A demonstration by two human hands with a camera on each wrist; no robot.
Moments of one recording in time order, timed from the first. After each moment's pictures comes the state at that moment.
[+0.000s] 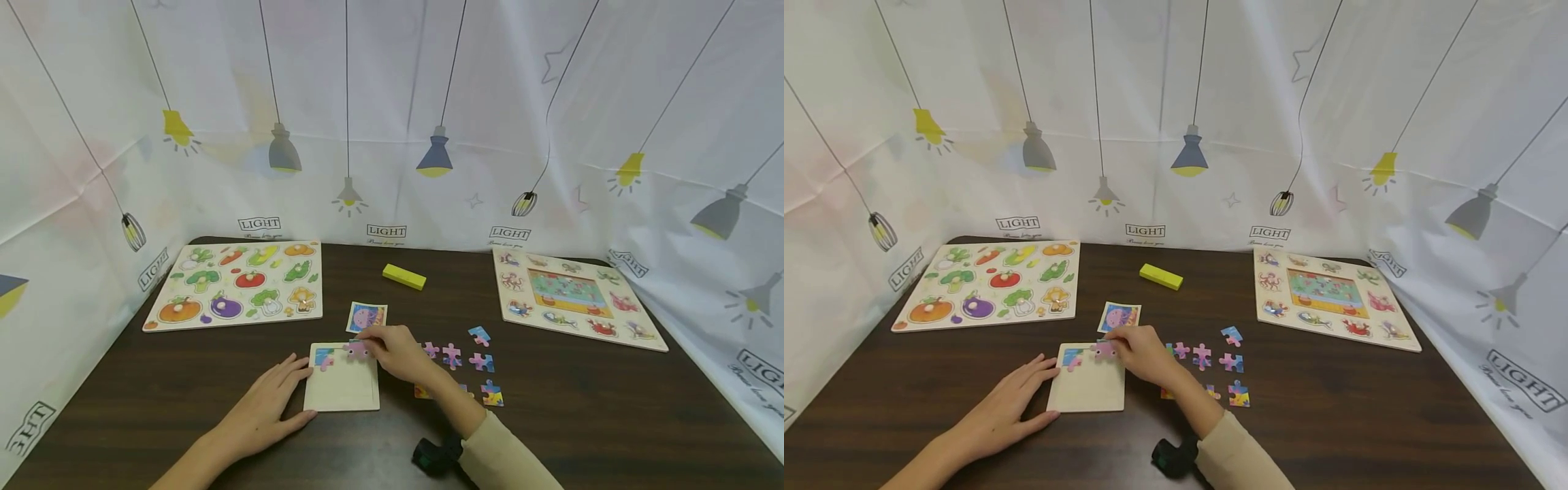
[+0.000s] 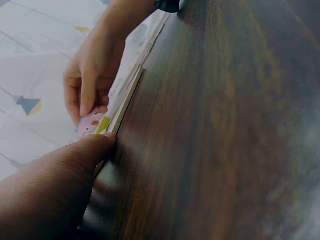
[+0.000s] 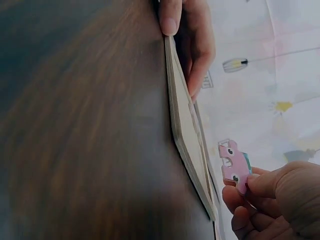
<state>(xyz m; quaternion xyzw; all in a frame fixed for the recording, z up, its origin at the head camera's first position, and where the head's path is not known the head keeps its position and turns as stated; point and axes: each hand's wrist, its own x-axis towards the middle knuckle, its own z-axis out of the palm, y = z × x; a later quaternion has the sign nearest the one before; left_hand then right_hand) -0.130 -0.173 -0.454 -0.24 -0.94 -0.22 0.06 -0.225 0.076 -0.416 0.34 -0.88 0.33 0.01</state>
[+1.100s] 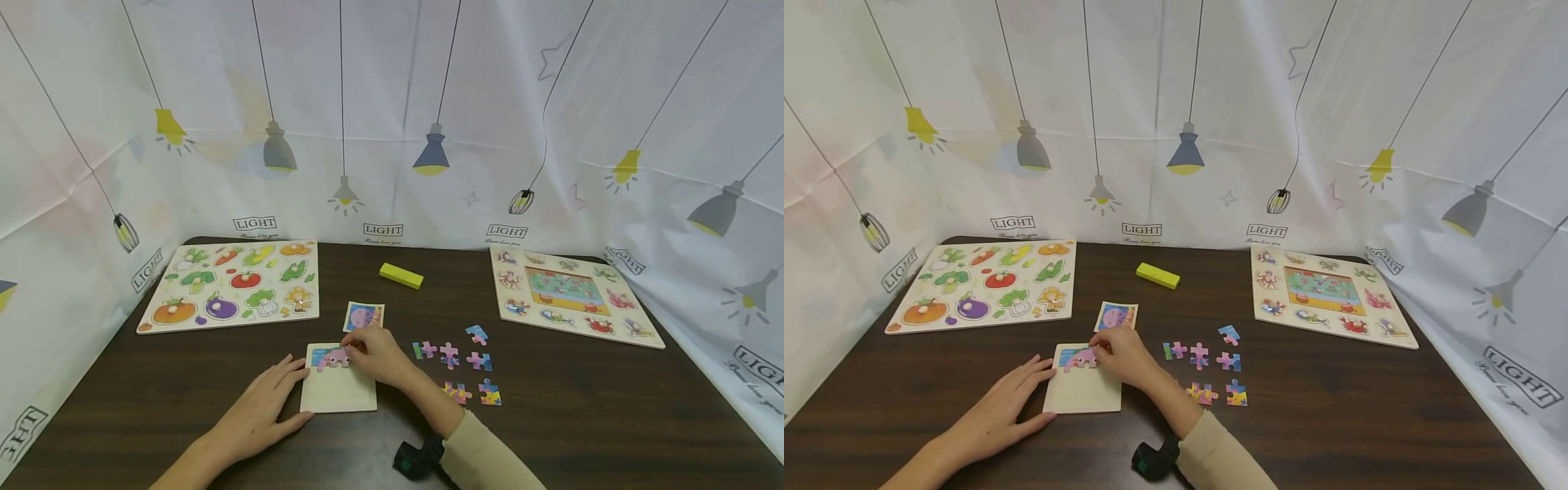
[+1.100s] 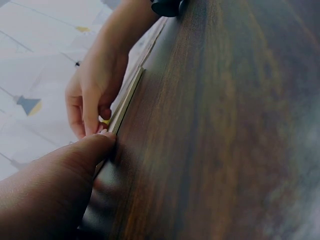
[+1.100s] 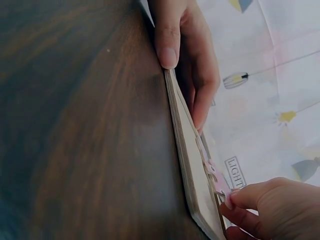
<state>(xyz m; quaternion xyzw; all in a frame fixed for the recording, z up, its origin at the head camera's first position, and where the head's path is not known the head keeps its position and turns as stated) -0.130 -0.173 -0.455 -0.24 -0.94 -0.22 0.06 -0.228 0.051 -0.429 0.33 -0.88 0.33 -0.01</state>
